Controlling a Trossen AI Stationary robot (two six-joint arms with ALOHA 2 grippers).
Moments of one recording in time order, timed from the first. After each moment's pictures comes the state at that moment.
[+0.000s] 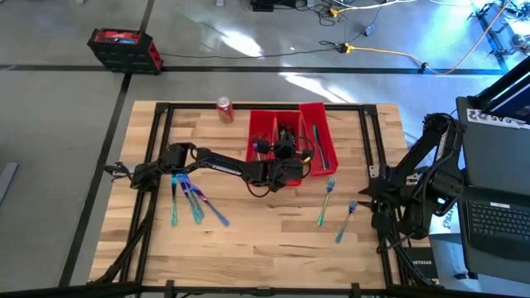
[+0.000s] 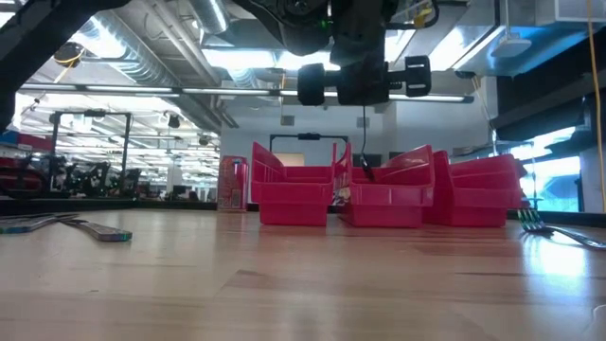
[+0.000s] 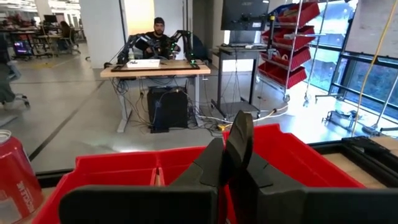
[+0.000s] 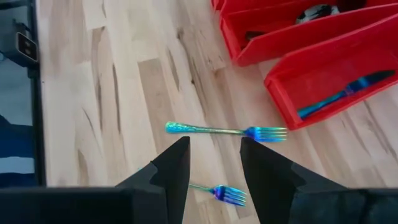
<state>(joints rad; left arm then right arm) -0.05 2.27 1.74 0.27 -1.44 -0.34 1.07 1.12 1.27 -1.52 0.57 1.28</state>
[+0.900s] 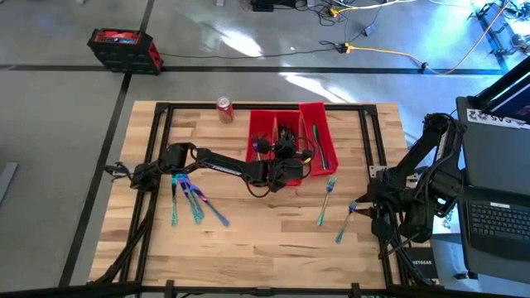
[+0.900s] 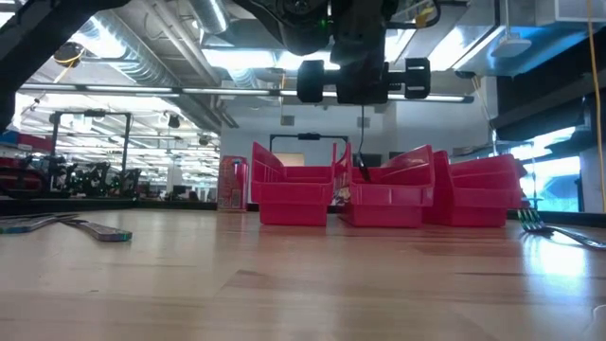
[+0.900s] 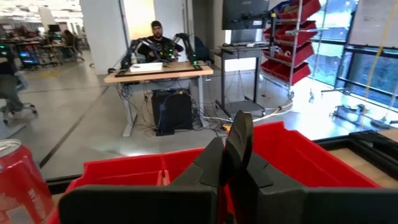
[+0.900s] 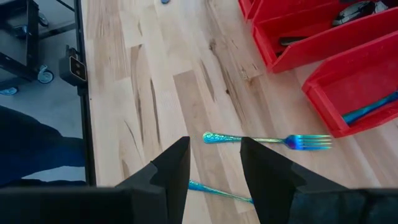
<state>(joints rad) -0.05 2.27 1.74 0.27 -1.43 -0.29 1.07 1.12 1.27 -1.38 0.57 1.28</state>
